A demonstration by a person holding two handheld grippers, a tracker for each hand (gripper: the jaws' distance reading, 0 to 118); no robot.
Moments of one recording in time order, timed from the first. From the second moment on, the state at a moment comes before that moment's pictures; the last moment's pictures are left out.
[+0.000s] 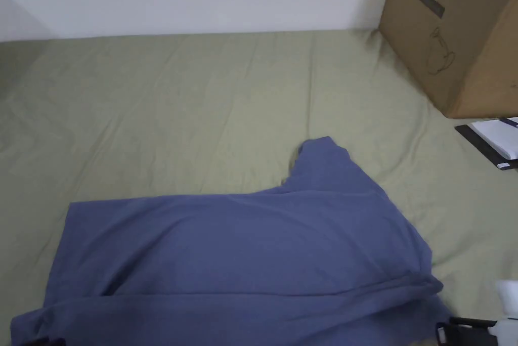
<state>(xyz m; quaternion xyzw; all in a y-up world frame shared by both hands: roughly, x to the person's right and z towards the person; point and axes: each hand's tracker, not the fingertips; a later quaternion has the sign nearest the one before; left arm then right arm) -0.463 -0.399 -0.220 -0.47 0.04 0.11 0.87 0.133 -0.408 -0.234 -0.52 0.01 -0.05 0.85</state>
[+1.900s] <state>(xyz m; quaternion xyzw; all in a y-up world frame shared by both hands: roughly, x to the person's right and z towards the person) -0.495 -0.446 -0.484 -0.53 0.08 0.09 0.84 0.090 -0.436 -0.564 -0.55 0.05 0.02 0.83</state>
